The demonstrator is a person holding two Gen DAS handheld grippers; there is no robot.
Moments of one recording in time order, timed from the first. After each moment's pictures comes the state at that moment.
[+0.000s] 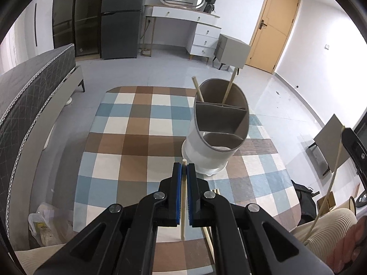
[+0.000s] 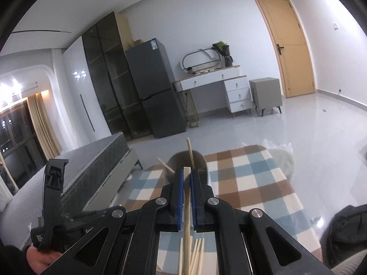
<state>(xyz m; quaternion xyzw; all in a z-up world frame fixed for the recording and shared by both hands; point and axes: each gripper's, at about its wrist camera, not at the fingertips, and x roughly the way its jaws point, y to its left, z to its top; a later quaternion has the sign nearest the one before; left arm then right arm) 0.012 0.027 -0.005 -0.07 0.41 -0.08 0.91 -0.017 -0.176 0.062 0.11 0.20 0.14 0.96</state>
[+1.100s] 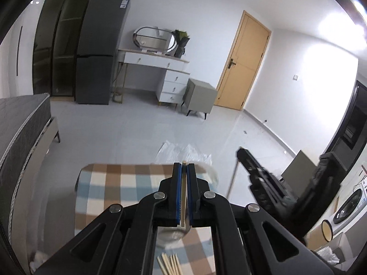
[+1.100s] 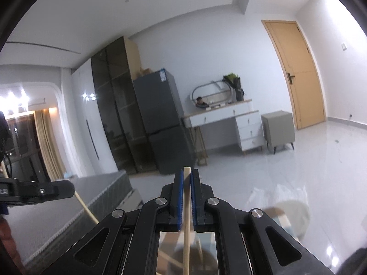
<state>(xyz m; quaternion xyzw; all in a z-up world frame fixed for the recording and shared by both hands) 0.074 0.016 0.163 -0.11 0.29 -0.17 0.94 0.115 -0.157 0.143 0.12 0.10 0.15 0.98</state>
